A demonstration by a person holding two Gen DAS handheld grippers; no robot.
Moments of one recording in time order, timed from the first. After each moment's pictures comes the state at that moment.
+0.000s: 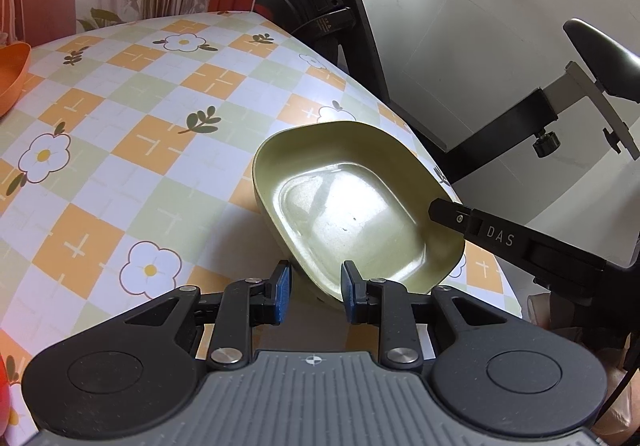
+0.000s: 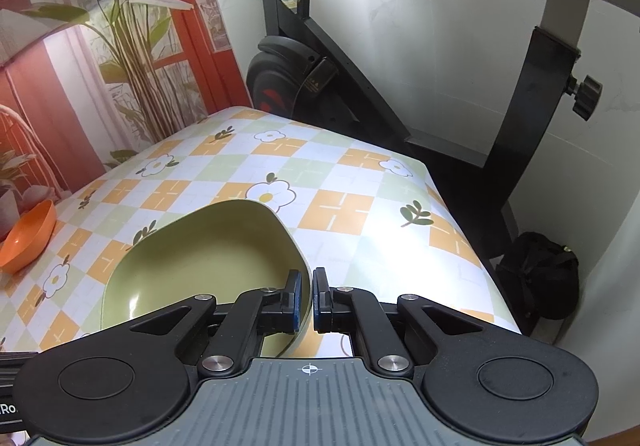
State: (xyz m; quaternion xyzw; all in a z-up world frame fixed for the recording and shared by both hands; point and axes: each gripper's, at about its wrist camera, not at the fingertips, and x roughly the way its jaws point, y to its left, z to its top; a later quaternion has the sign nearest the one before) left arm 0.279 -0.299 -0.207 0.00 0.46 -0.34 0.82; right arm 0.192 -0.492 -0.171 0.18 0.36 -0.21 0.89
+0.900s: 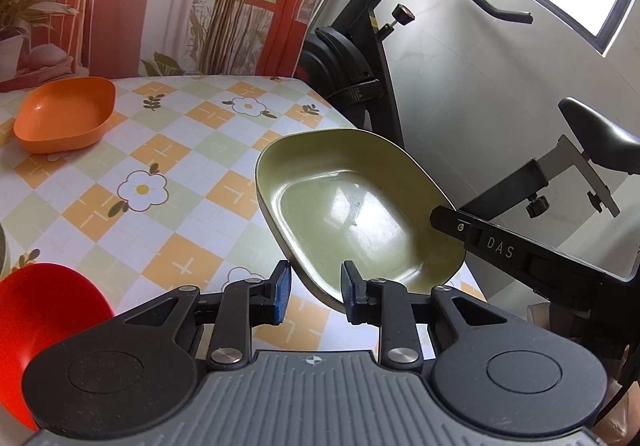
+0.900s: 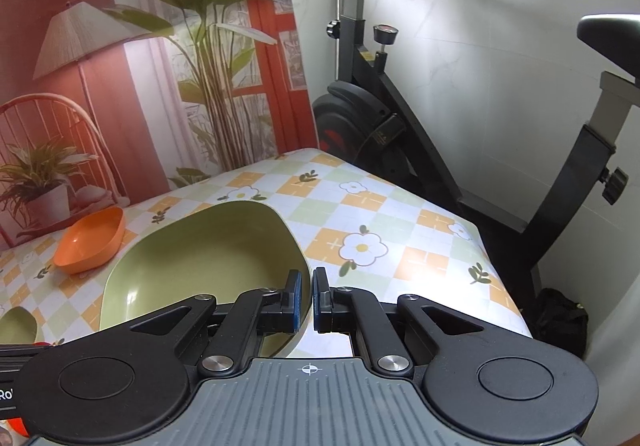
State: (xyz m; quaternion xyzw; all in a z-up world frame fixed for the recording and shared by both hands) left arm 0.263 -0.226 -0.154 -0.05 0.41 -0.31 0.86; right arm 0.209 -0.406 -0.098 0.12 0.32 -0.16 0.92
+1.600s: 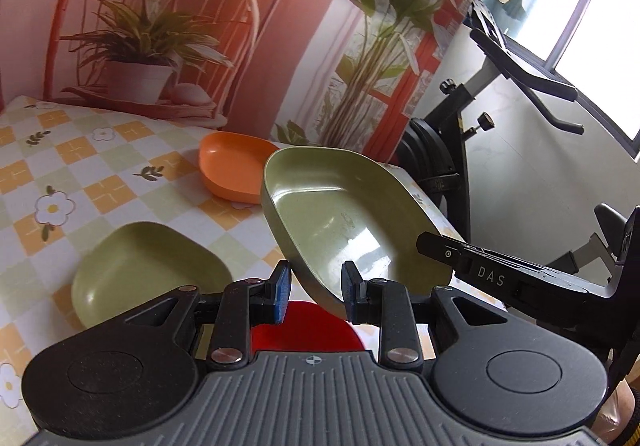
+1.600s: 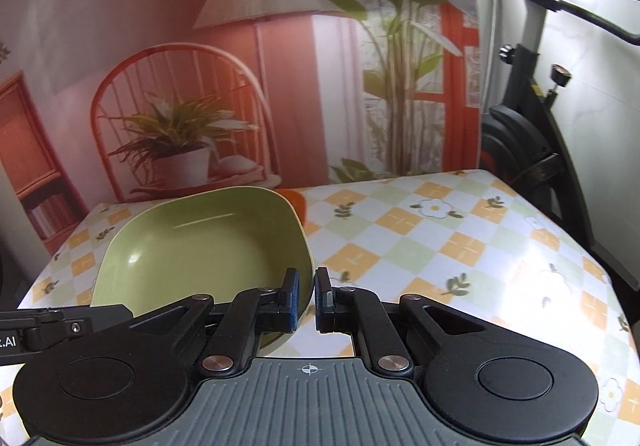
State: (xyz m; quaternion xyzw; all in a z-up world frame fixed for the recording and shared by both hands) left arm 0.261 -0.044 -0.115 -0.13 0.35 -0.21 0.90; right arm 0.285 -0.214 -0.069 0.07 0.34 0.00 0.94
